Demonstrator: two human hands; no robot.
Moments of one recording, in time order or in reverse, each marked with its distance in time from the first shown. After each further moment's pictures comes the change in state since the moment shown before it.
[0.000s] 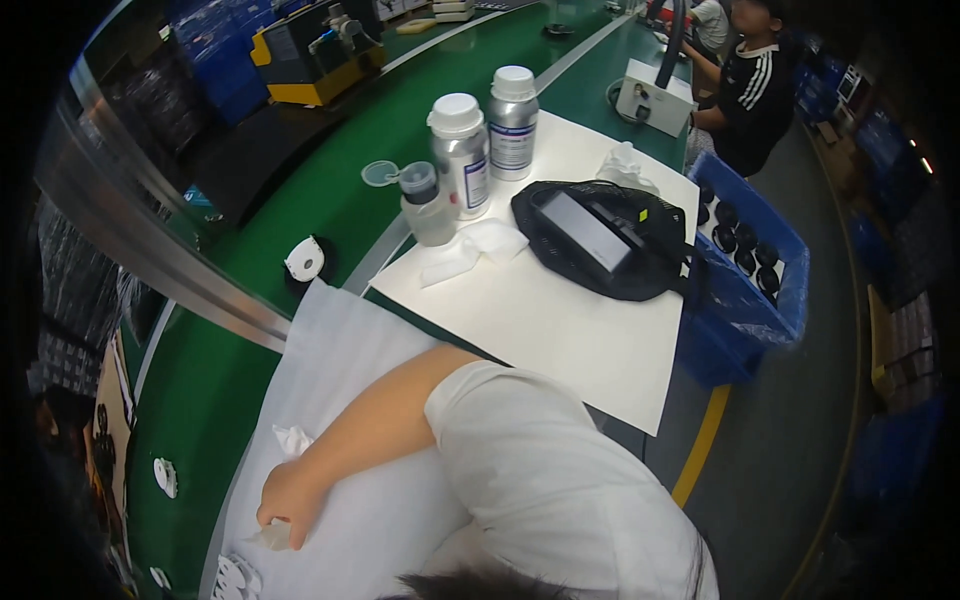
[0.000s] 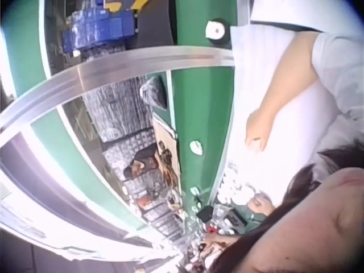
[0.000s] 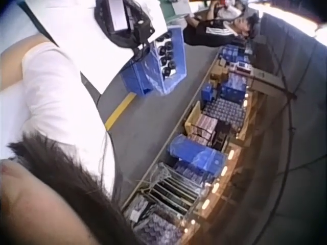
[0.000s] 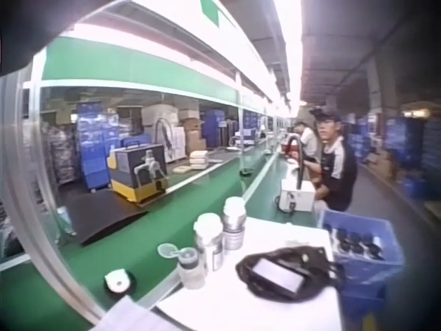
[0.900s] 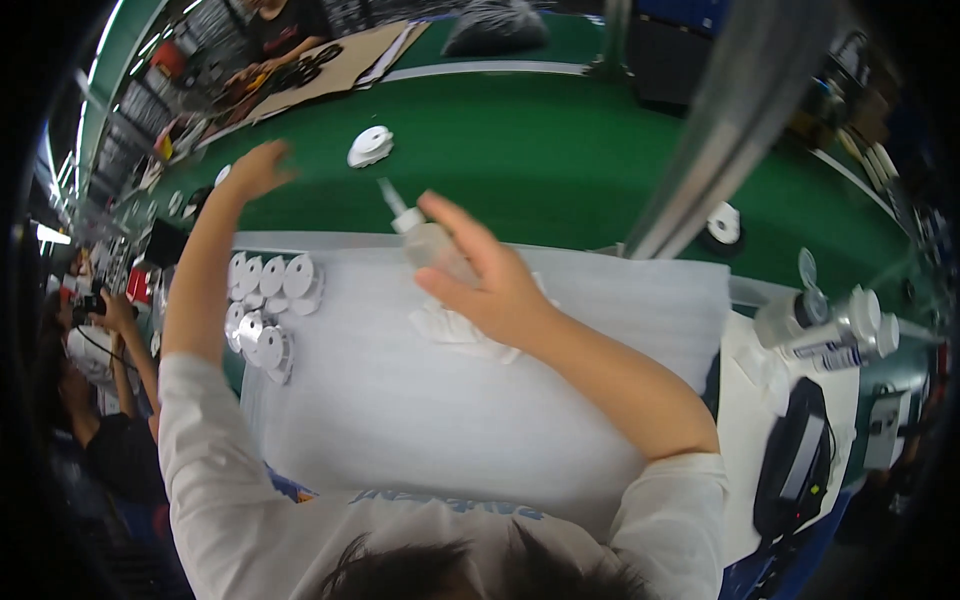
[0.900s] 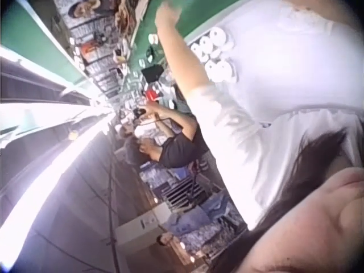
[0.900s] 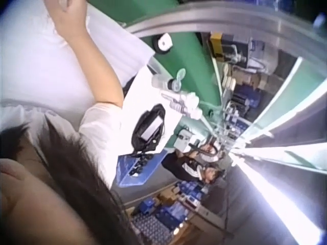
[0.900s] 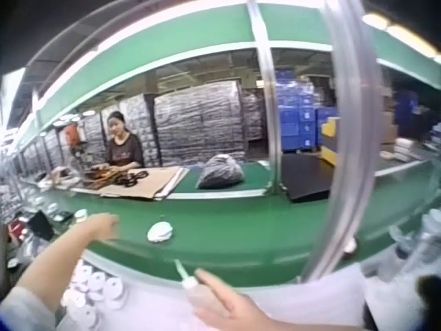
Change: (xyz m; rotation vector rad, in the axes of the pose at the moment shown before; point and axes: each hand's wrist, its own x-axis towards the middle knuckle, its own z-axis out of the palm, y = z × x) left_hand 0.290 -0.030 -0.025 0.705 -0.682 -0.195; right_hand 0.004 -0.047 -0.047 0.718 0.335 0.030
